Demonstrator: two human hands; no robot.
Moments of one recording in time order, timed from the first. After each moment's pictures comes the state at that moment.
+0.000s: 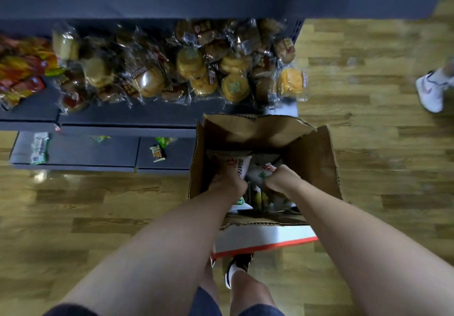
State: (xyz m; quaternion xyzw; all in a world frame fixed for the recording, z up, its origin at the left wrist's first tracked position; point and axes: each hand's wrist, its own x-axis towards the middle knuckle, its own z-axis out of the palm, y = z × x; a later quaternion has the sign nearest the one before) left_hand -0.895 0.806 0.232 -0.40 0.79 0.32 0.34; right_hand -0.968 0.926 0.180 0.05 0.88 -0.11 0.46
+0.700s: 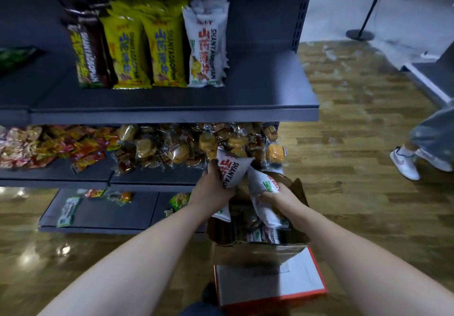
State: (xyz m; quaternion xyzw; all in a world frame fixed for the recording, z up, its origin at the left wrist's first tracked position) left_hand -0.852 0.766 0.404 -0.27 0.89 0.36 0.02; right_hand -0.929 0.942 0.378 -0.01 0.77 -0.52 0.38
